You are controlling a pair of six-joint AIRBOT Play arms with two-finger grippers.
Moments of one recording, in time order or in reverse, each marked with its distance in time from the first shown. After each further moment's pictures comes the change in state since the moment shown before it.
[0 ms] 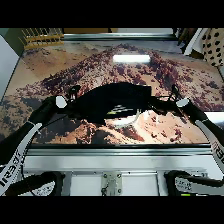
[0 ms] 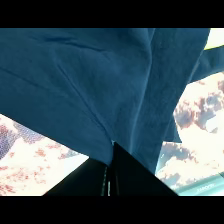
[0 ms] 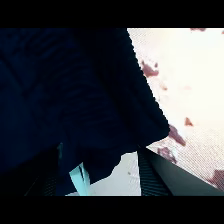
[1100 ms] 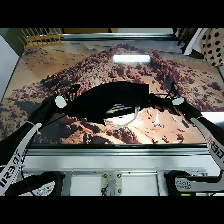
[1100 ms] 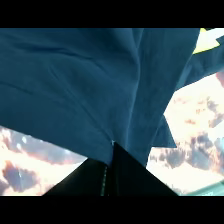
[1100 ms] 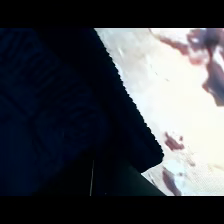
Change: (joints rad) left arm 0.010 0.014 0.016 0.014 0.027 0.001; right arm 0.032 -0.050 0.057 0.086 -0.132 -0.060
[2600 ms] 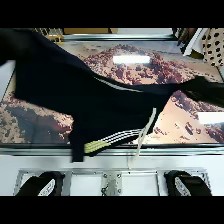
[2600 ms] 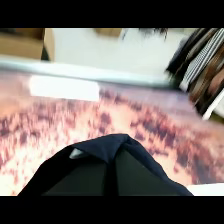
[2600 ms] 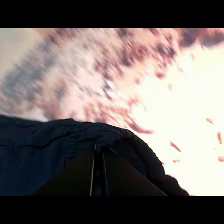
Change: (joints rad) left arm 0.170 0.373 0.541 0.059 0.034 -0.109; right arm -0.063 0.655 0.355 -0.391 0.805 0.355
